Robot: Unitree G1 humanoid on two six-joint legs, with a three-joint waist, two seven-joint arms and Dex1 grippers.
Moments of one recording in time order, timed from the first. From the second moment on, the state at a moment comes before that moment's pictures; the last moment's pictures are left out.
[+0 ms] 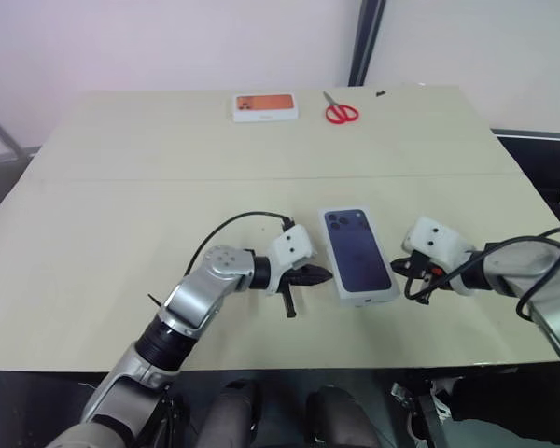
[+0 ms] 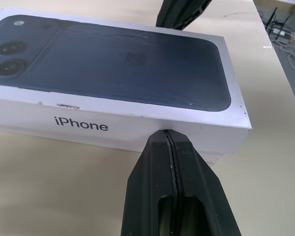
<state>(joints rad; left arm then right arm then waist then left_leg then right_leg) -0.52 0.29 -0.41 -0.13 -0.19 0.58 -0.91 -0.26 -1.03 0.04 -0.45 0.24 0.84 0.93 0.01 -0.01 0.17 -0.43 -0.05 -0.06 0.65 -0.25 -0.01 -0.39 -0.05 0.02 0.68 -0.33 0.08</state>
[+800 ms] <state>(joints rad) -0.52 0.29 -0.41 -0.13 -0.19 0.58 -0.92 -0.21 -1.04 0.03 -0.47 0.24 0.84 0.93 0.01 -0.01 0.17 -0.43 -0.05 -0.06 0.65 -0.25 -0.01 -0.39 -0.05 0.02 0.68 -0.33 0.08</state>
